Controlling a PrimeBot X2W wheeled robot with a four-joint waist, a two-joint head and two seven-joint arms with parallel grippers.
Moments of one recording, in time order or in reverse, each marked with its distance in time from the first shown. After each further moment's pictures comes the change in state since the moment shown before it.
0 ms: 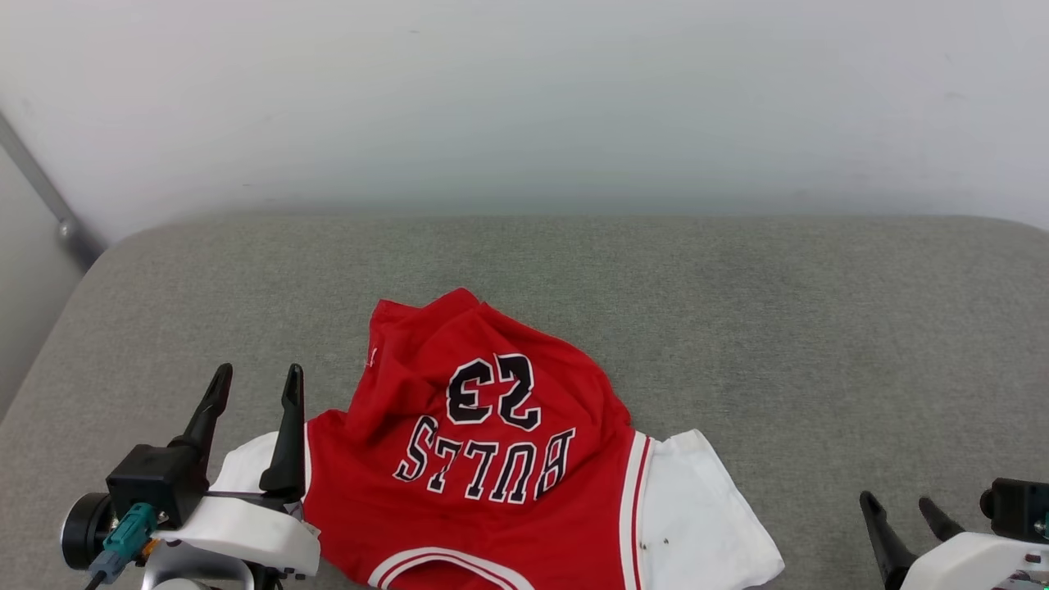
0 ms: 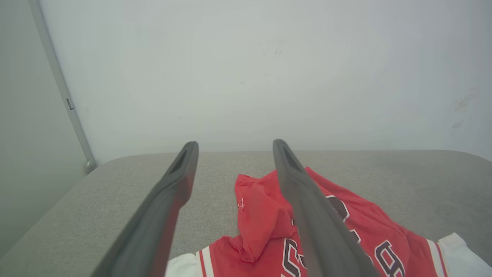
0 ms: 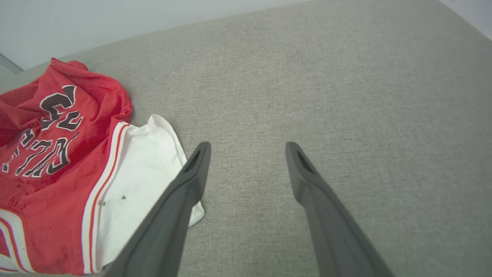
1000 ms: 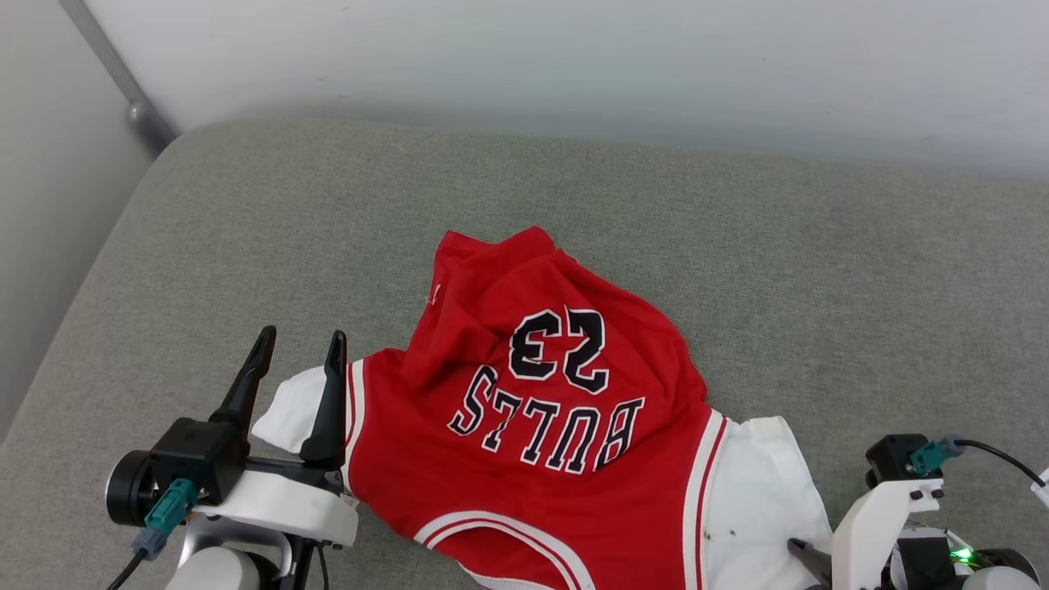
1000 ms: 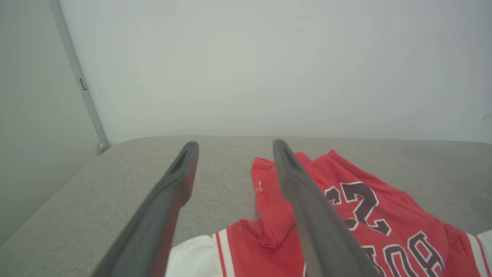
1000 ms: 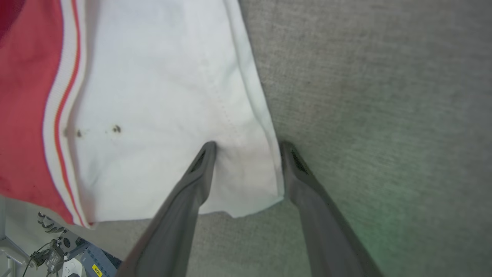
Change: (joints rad) left arm -0.047 -0.144 0.071 0.050 0.156 -0.133 0.000; right arm -0.187 -0.095 0.179 0.272 0.093 0.000 0.477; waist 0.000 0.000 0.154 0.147
